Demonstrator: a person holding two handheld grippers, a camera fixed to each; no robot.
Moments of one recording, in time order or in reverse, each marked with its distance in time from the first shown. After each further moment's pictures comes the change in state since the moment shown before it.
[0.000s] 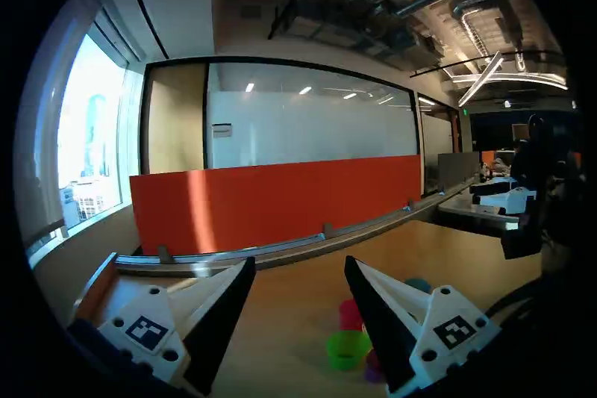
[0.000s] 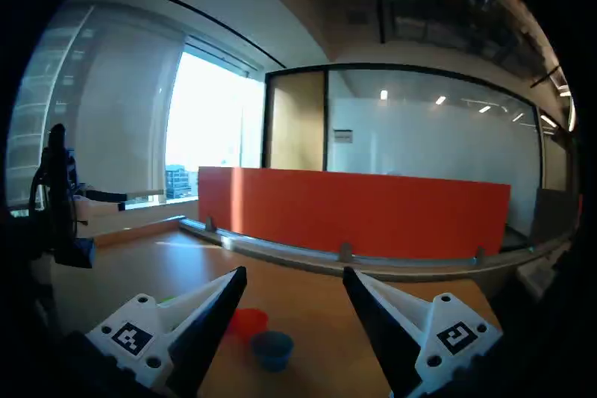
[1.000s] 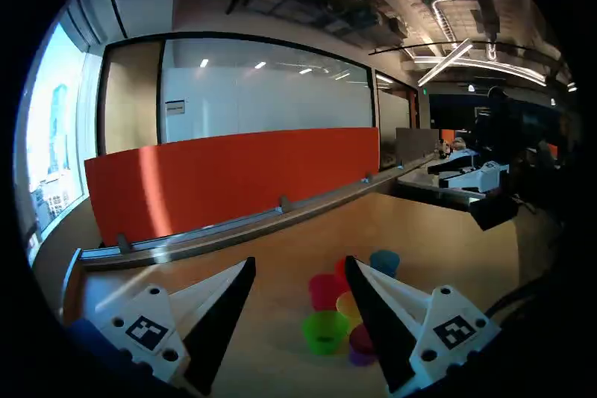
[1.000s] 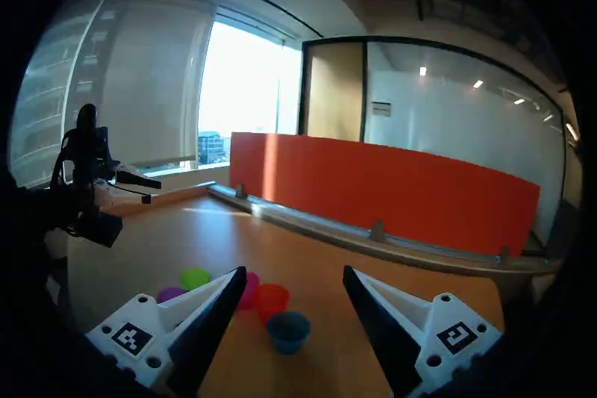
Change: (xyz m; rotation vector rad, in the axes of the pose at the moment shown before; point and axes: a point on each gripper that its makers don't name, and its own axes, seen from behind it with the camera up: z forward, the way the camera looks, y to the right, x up) left arm -0.045 0.026 0.022 -0.225 -0.129 0.030; right arm -0.030 -0.022 0.016 0.164 -0.168 -0.055
